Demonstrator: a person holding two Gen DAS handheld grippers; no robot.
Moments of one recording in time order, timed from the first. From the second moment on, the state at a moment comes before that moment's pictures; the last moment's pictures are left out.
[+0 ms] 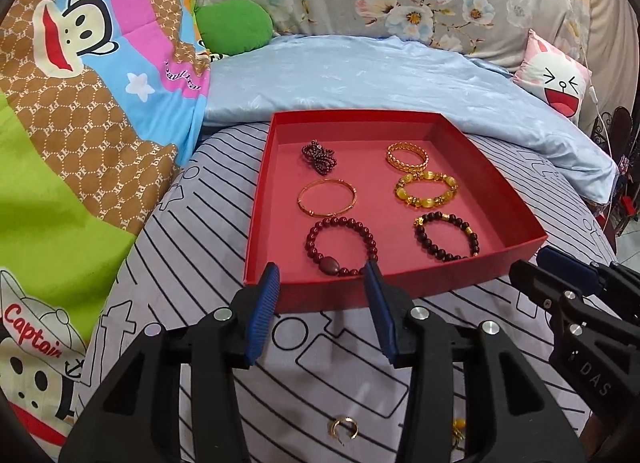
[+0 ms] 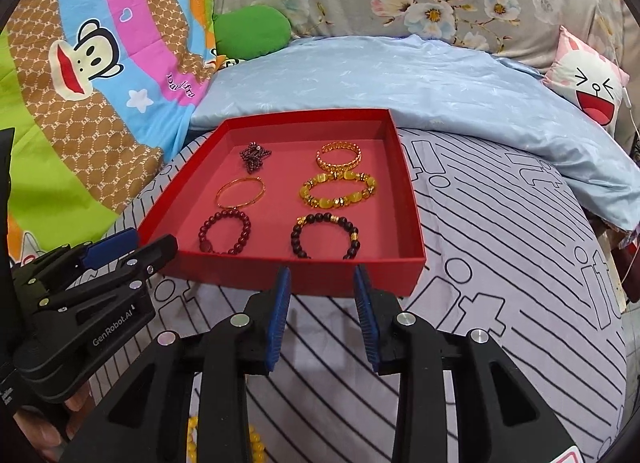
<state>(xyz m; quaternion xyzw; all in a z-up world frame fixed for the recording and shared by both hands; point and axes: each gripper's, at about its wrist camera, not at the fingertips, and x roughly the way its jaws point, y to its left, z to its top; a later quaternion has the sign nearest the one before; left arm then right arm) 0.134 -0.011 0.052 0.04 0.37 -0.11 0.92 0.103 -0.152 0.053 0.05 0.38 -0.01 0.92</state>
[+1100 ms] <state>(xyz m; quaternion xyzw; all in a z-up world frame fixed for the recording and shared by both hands) 0.038 0.023 0.019 0.01 0.42 -0.11 0.90 0.013 -0.112 0.011 0.05 0.44 0.03 0.89</state>
